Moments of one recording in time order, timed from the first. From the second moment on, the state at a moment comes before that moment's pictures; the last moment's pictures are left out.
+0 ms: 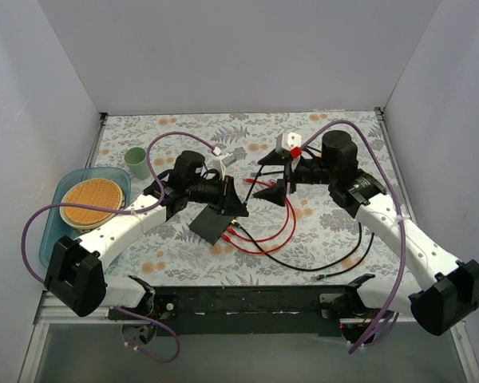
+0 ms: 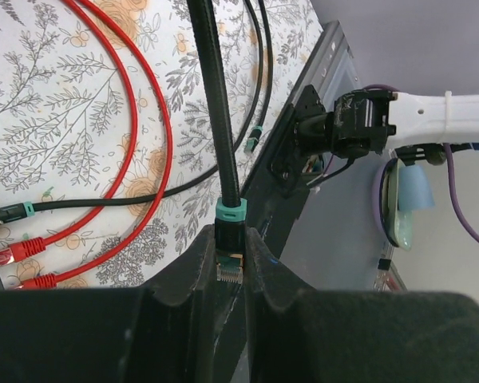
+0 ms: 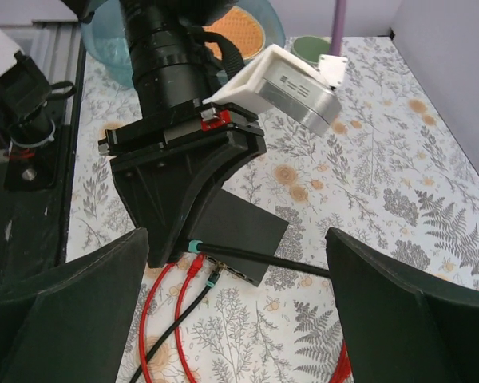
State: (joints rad) left arm -0.59 1.32 0.96 -0.25 0.76 -0.46; right arm 0.53 1.15 1.06 -0.13 -0.87 -0.27
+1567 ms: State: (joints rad) left arm -0.57 1.15 0.96 -0.27 0.63 -0.38; right arm 0.67 1.42 1.17 -0.40 -0.80 -0.41
